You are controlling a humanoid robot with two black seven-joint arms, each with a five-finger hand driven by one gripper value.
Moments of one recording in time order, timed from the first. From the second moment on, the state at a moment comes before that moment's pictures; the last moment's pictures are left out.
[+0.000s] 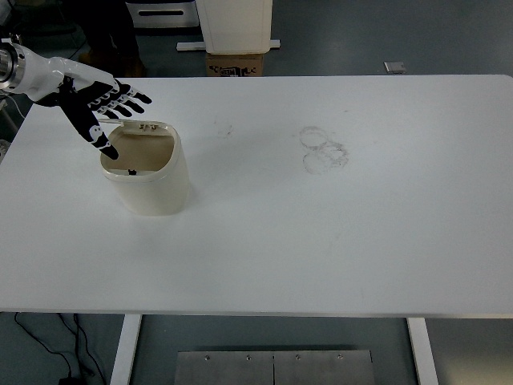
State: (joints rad) left arm -1.72 0.80 0.34 -1.17 0.43 -0.61 0.21; right arm 0.03 0.00 0.29 0.13 -0.24 0.08 0.29
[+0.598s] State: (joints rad) left arm -1.70 0.79 0.34 -1.25 0.43 -0.61 0.21; right arm 0.03 0.00 0.29 0.13 -0.24 0.08 0.29
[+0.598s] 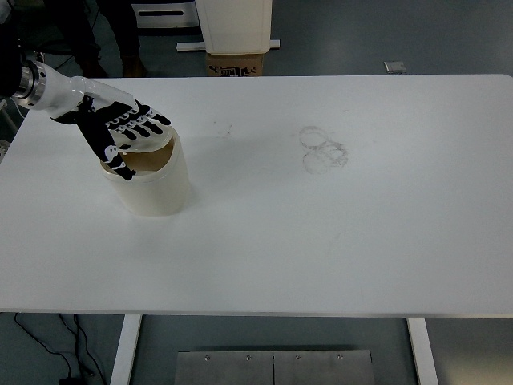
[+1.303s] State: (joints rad) left arm -1.66 0.79 0.34 -1.26 0.43 -0.61 0.24; right arm 0.03 0.00 0.29 0.13 -0.24 0.08 0.29
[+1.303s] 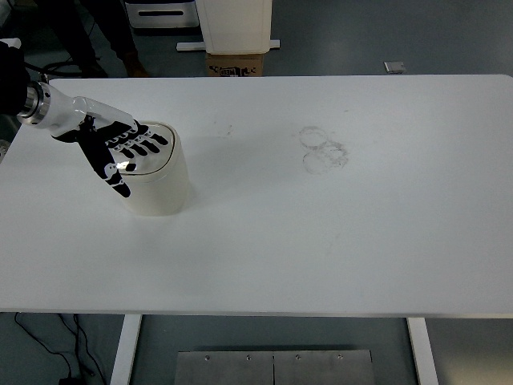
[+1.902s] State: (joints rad) left arm -1.66 0.79 0.33 -1.25 0.42 -0.61 0.24; right arm 0.03 0.00 0.29 0.13 -0.24 0.08 0.29
